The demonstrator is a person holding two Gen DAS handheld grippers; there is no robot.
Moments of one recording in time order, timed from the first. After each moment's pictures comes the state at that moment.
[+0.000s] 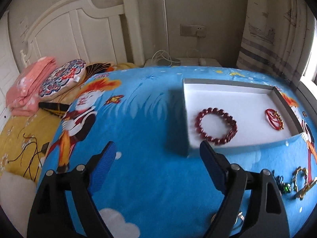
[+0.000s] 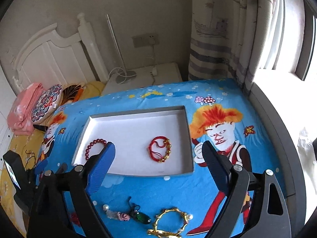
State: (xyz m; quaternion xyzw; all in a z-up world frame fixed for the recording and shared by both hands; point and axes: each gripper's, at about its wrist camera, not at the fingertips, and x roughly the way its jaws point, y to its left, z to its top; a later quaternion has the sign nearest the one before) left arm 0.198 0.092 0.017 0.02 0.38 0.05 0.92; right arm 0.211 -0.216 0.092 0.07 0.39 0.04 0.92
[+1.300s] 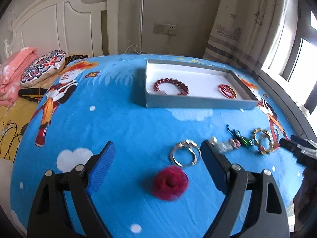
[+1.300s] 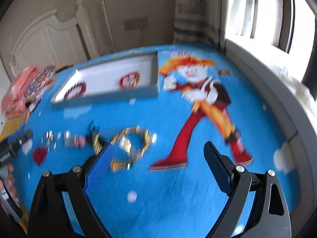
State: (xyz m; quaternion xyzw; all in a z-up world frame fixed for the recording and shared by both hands) left arm 0.096 0.061 0.002 -0.02 0.38 -0.06 0.92; right arm 0.091 -0.251 -0.016 0.05 0.41 0.02 0.91
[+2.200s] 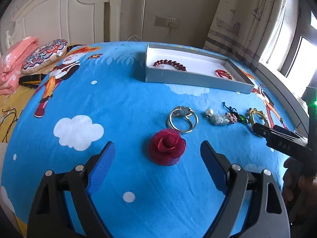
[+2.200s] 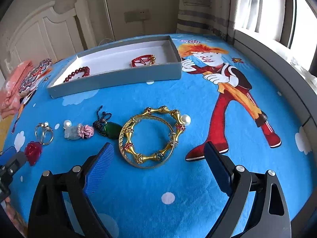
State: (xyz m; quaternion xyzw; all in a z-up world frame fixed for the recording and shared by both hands) left arm 0.063 0.065 -0.020 -0.04 0.40 -0.06 0.92; right arm 0.103 -0.207 -0.048 0.05 0.42 -0.01 0.91
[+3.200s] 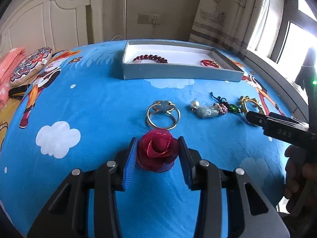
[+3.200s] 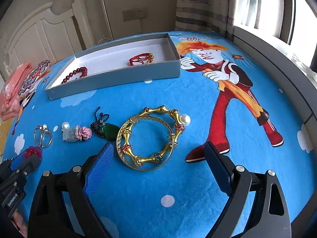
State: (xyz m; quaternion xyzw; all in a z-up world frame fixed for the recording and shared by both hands) left arm 0.073 0.044 -0.033 0.00 0.40 -0.10 0.91; right arm 0.105 -0.211 -0.050 0.05 0.42 -0.01 0.91
